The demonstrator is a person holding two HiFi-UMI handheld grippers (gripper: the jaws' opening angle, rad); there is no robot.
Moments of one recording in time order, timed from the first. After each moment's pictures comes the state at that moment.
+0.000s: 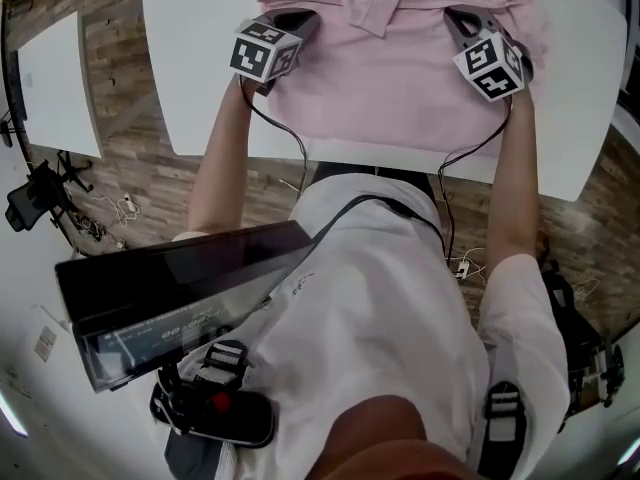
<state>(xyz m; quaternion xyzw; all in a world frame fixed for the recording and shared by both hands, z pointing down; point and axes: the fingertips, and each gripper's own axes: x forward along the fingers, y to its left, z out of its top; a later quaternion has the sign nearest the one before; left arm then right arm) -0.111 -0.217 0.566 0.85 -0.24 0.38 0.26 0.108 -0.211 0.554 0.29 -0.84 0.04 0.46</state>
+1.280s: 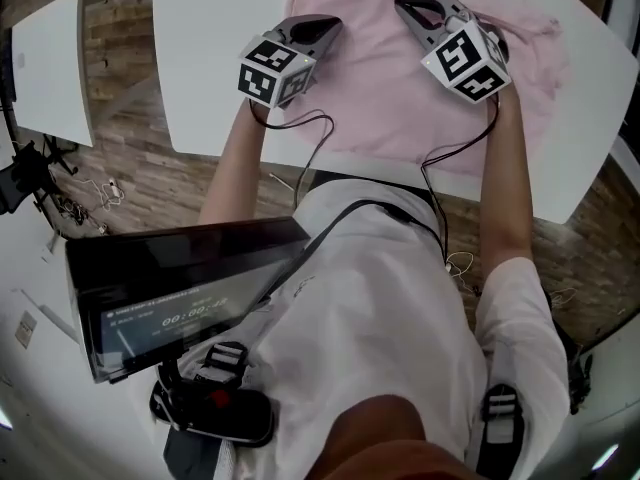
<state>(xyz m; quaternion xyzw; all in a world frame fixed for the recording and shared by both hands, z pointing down) -0.075 -0.192 0.513 0.89 -0.26 0.27 0.26 -0.001 -0.225 0.475 0.20 -0.91 0.00 0.36</state>
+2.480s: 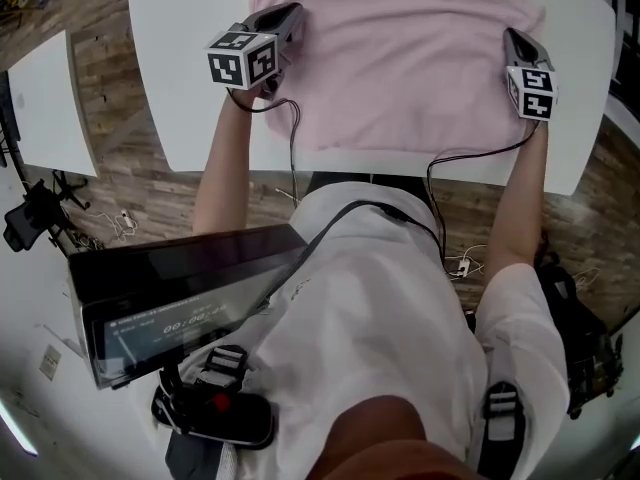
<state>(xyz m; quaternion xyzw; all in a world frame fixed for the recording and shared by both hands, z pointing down) -0.105 -0.248 0.528 0.86 -0.32 0.25 0.30 0.285 -0.190 0.551 0.55 -0.74 0.14 0.38</state>
